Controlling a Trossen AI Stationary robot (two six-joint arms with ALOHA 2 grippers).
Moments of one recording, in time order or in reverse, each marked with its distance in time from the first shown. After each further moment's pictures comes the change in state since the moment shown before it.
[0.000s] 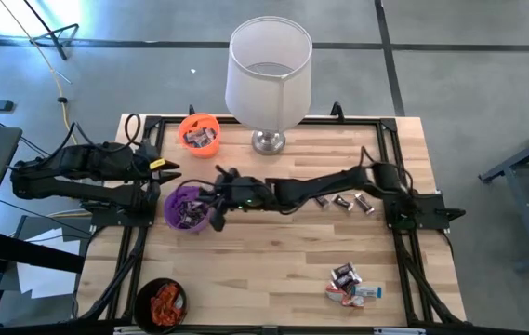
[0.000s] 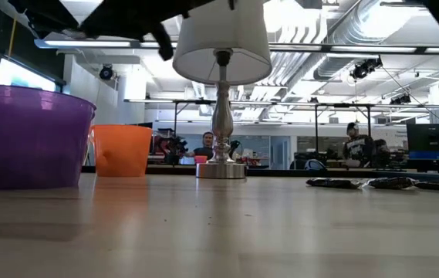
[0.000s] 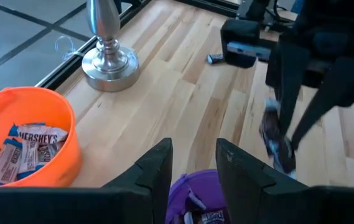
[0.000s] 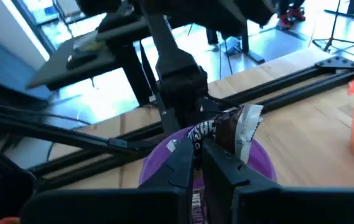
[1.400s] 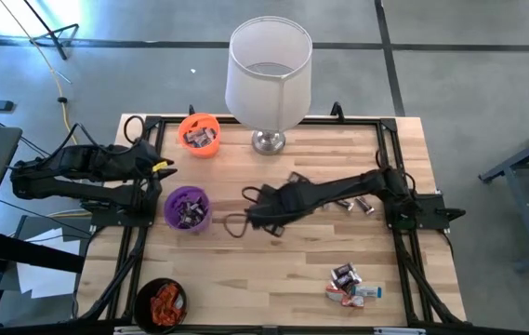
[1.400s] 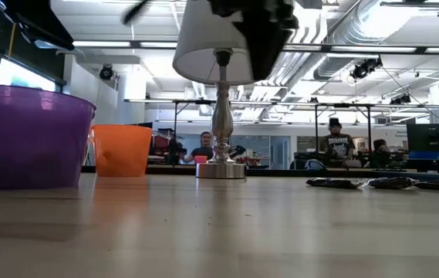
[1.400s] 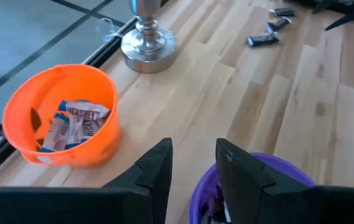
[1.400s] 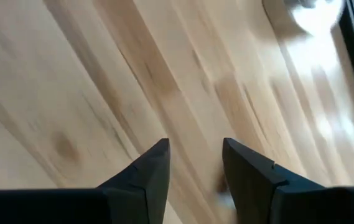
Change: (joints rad) left arm 0.000 0.000 0.000 -0.109 -0.120 -0.019; right arm 0.124 -0.043 0.278 -1.601 0.200 0.355
